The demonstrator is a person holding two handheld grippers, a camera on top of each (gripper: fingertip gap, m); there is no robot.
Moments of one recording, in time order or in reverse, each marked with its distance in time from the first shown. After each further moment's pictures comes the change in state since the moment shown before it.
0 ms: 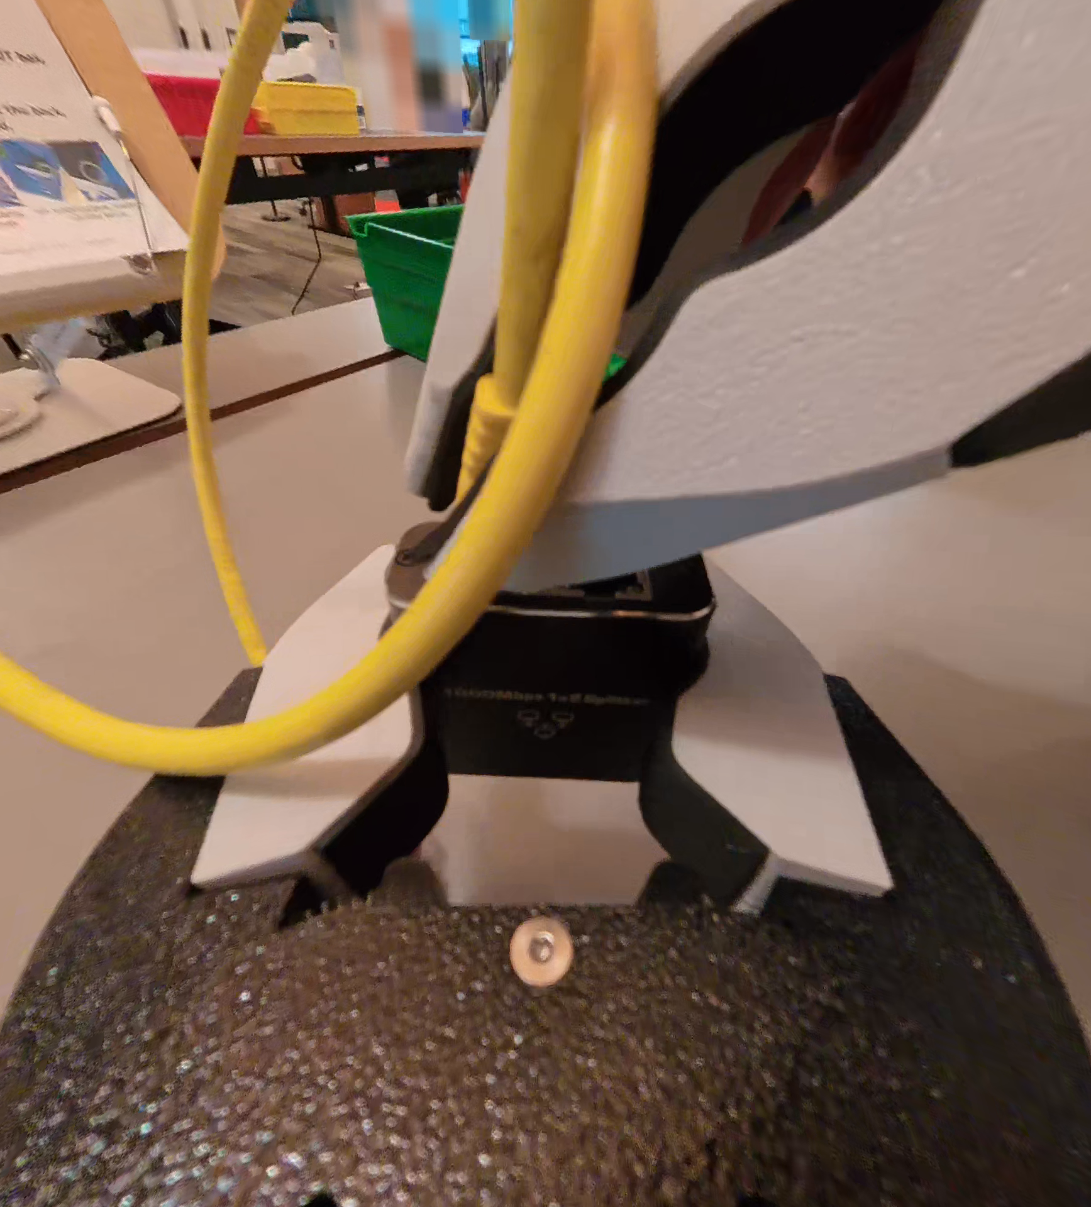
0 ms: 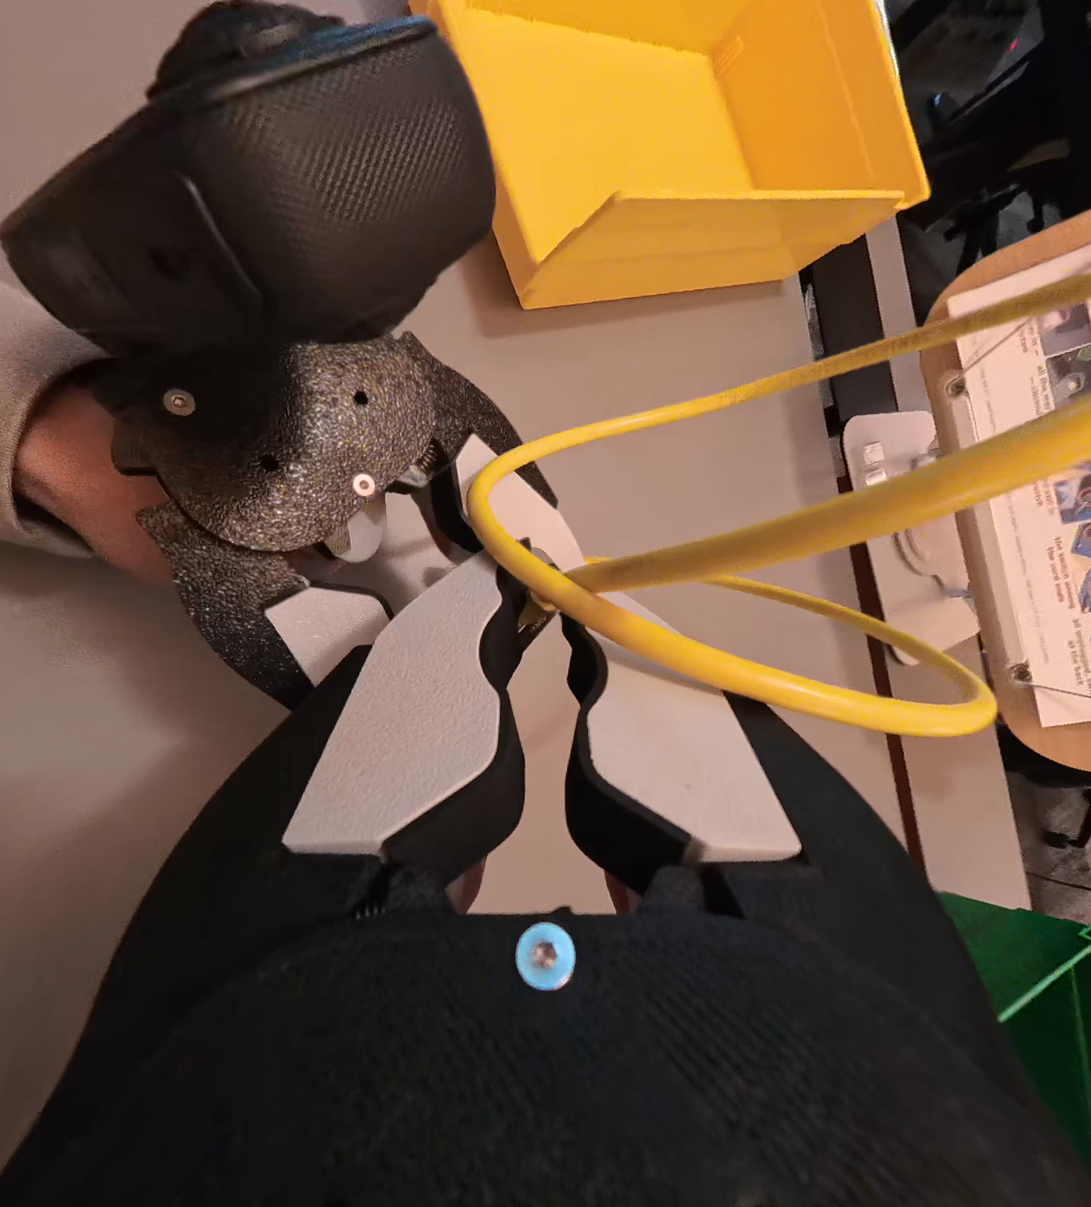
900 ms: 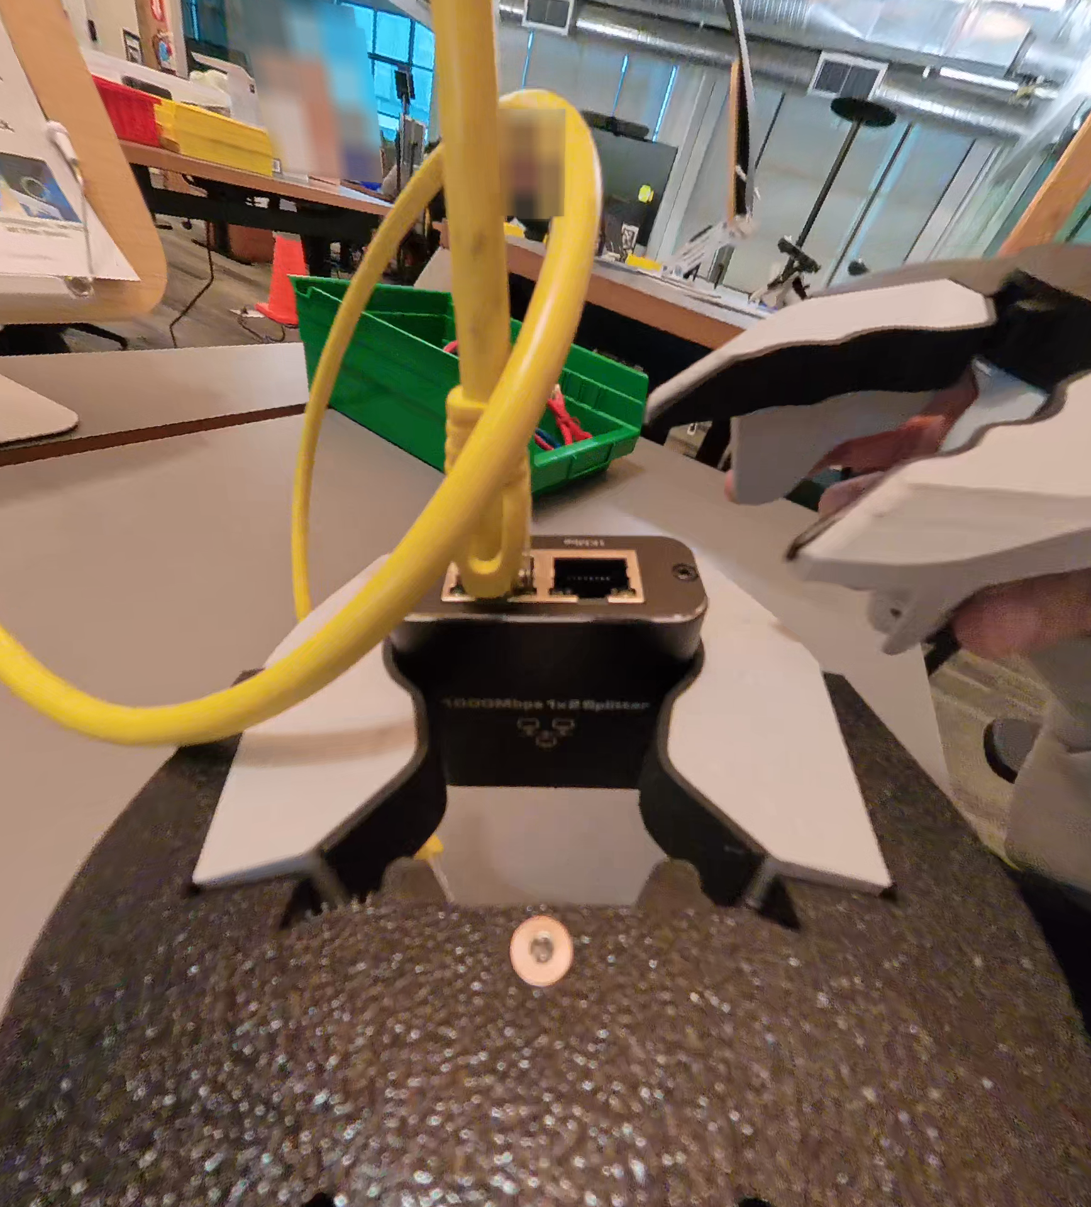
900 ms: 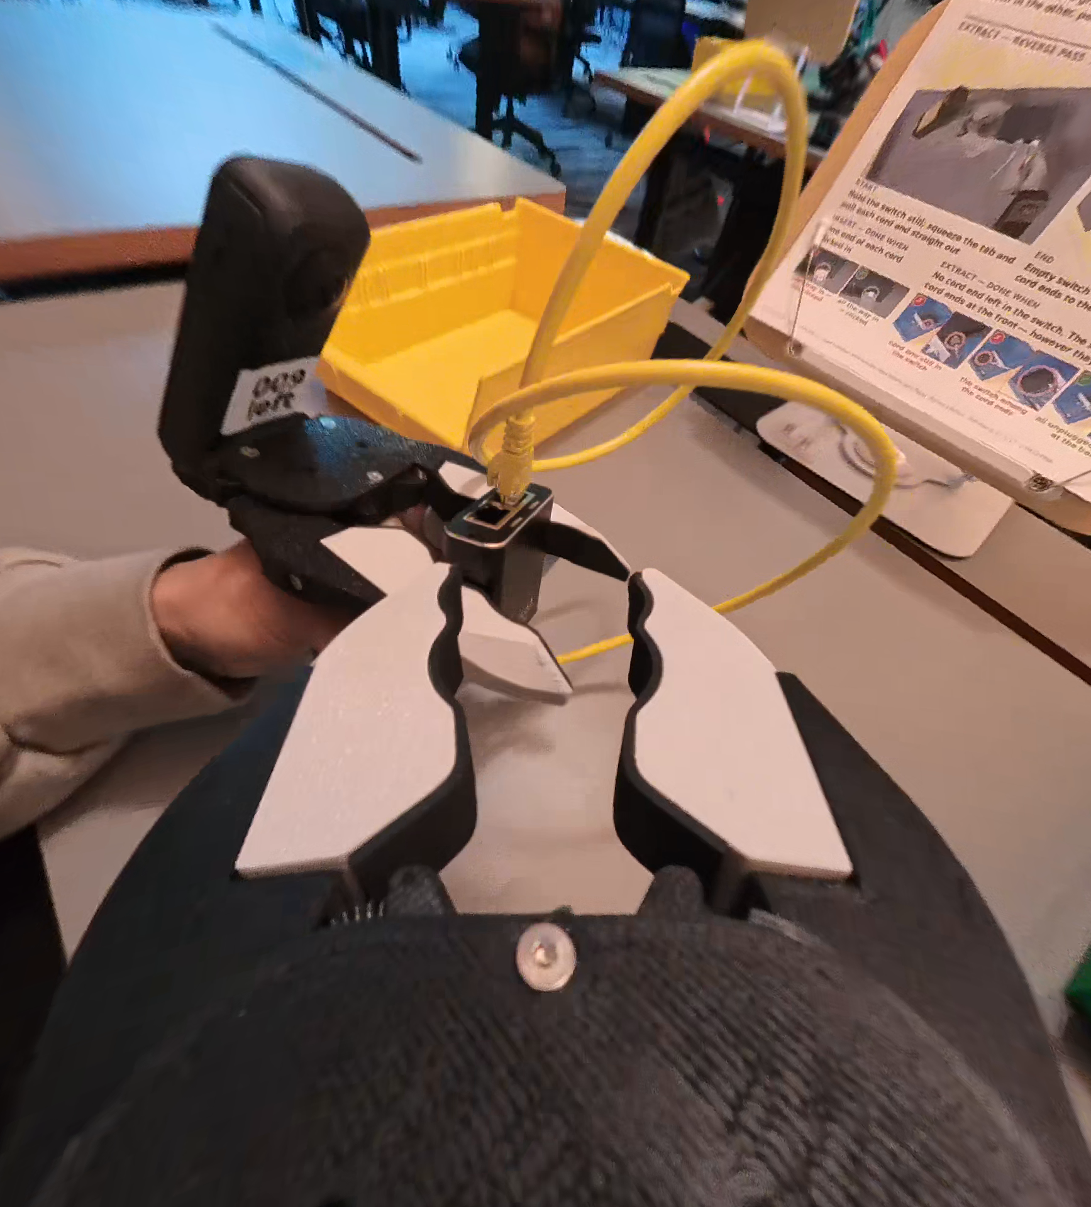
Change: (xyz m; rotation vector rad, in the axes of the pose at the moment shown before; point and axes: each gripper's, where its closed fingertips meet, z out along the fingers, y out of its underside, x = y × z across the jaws) left arm 0.000 -0.034 -0.021 0.107 0.173 -0.195; right arm 0.002 -0.002 -0.050 0.380 0.185 0.526
